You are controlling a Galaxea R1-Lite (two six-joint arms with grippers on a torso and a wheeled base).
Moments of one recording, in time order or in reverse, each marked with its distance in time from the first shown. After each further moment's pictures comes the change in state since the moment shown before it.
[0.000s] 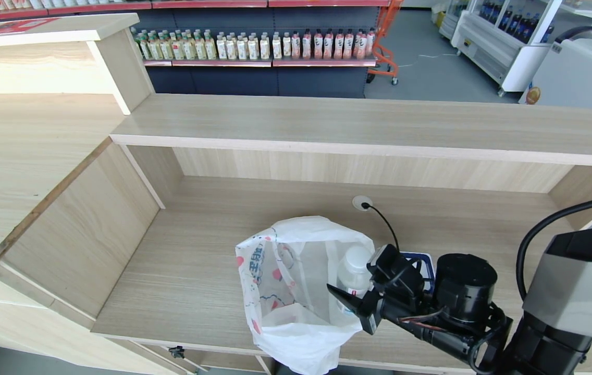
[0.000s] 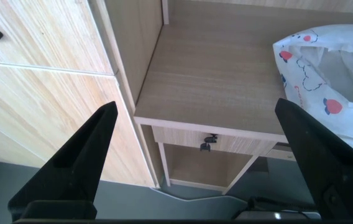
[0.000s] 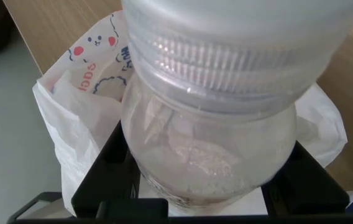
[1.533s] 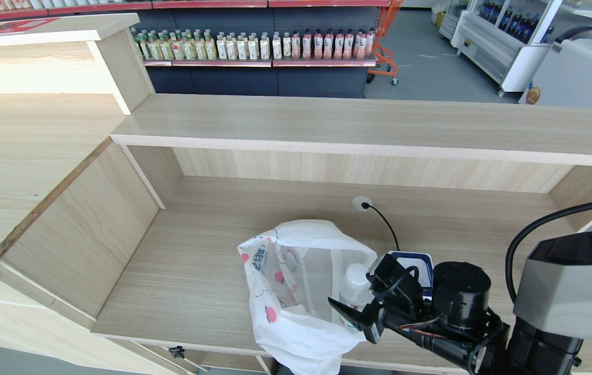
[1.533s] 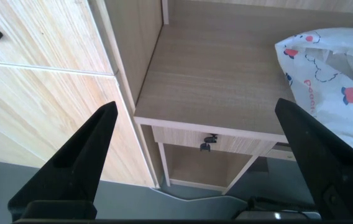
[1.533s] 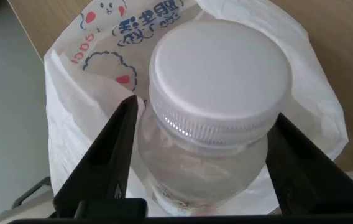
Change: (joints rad) left arm 0.000 0.000 0.000 0.000 0.000 0.000; right arm -0.011 0.042 0.029 -0.005 0.001 0.000
